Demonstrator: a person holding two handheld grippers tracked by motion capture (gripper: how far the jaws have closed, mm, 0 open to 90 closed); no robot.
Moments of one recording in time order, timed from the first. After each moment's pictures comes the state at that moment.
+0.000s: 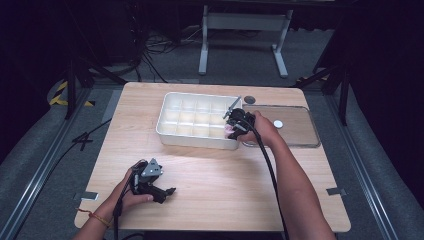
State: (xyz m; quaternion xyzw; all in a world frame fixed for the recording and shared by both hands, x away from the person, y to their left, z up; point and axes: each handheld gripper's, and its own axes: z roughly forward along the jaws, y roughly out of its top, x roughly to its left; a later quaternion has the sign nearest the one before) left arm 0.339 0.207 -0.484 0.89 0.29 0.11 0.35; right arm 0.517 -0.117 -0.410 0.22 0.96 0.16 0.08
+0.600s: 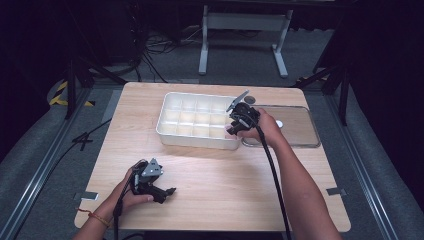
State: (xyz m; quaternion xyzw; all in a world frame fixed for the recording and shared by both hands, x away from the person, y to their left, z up) left arm 0.340 0.206 -0.484 0.89 0.29 0.10 0.35; right arm 0.511 -0.121 -0.387 0.25 0.94 0.22 0.11
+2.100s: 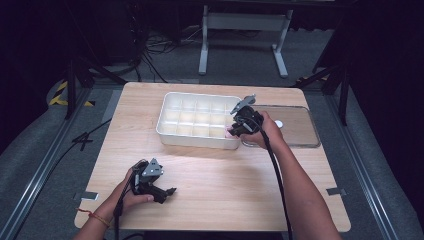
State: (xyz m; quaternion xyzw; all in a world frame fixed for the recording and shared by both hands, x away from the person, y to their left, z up) left arm 0.340 0.205 -0.484 0.89 0.29 0.10 0.35; right arm 0.493 -0.134 -0.385 0.26 0.92 0.27 0.12
